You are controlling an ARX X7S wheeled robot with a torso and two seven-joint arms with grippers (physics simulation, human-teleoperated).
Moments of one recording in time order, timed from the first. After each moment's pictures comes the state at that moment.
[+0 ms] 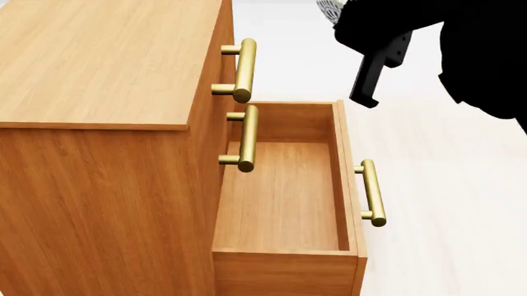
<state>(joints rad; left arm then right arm) 0.16 -0.34 -0.49 0.60 -0.56 0.07 -0.23 1.80 0.47 -1.08 0.43 0.07 0.77 -1.09</state>
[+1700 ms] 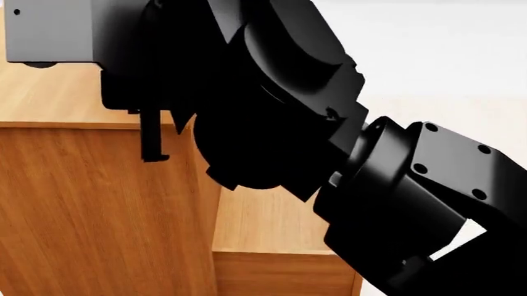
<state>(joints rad) 0.17 -0.34 -0.48 0.58 -0.56 0.09 -0.23 1.69 0.13 -1.11 0.28 0.08 0.68 -0.89</state>
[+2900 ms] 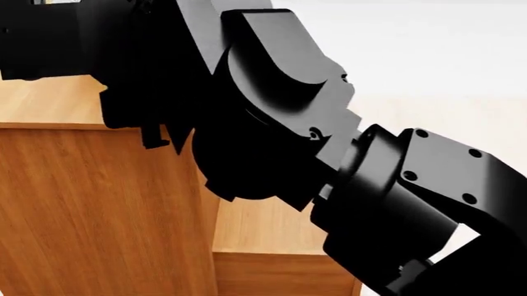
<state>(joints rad) 0.17 -0.35 -0.47 0.58 -0.57 0.10 -0.24 1.68 0.13 -1.15 0.26 -0.02 0.60 -0.78</state>
